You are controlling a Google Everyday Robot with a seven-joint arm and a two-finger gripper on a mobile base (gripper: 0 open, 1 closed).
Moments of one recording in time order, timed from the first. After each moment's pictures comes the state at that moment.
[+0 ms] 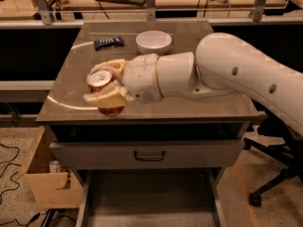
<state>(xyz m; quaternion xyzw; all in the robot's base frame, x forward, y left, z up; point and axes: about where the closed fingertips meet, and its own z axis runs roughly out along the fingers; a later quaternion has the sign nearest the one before) 0.480 0.117 0.941 -0.59 0.53 0.32 0.52</state>
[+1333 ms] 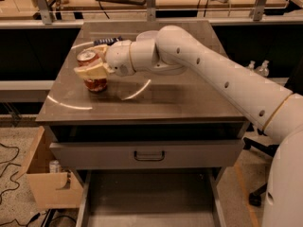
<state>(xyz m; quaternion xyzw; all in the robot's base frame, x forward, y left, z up) 0.635 0.181 0.893 -0.57 0.53 0.37 0.51</state>
